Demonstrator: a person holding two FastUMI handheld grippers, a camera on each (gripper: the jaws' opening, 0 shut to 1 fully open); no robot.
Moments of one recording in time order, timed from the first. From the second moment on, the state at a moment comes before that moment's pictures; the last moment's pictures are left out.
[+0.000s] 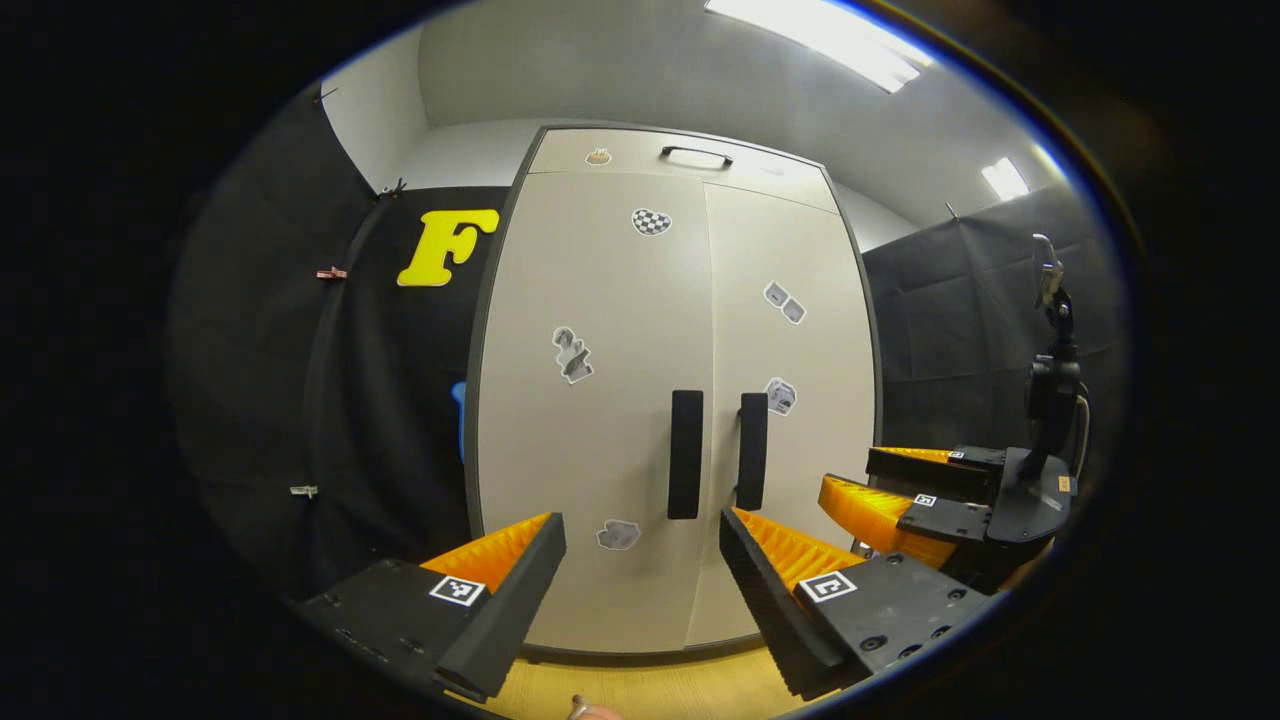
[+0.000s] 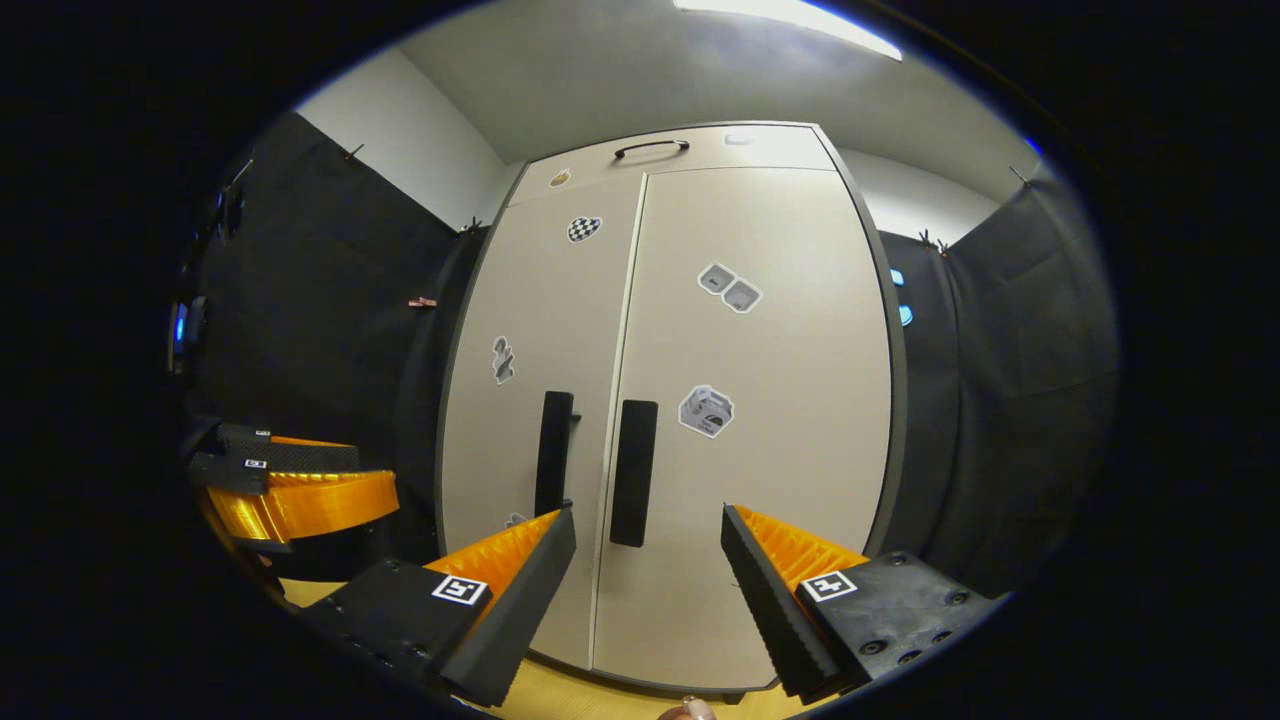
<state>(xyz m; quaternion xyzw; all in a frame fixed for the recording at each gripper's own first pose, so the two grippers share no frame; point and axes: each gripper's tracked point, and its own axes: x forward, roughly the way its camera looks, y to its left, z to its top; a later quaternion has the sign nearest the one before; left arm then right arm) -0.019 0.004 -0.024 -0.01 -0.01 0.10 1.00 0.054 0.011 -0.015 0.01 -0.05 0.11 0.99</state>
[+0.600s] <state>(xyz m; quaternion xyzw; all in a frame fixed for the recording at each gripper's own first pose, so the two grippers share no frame) -0.016 0.004 -0.026 -0.01 -0.02 0.09 1.00 0.053 0.009 -0.012 0.01 -0.06 0.11 0.99</state>
